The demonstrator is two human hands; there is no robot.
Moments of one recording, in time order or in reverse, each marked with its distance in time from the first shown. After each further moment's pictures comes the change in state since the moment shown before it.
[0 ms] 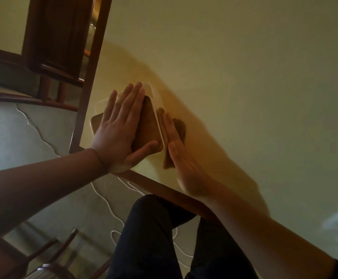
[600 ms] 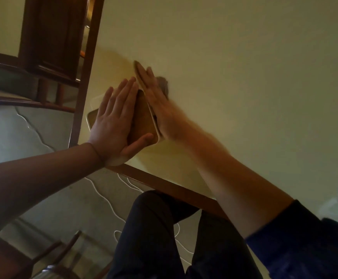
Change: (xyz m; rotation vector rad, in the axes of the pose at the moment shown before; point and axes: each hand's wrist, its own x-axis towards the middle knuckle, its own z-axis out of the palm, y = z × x) left_hand -0.002 0.003 0.001 0.002 0.016 -0.007; right_hand 0.098 -0.004 -0.010 -0.204 -0.016 -0.111
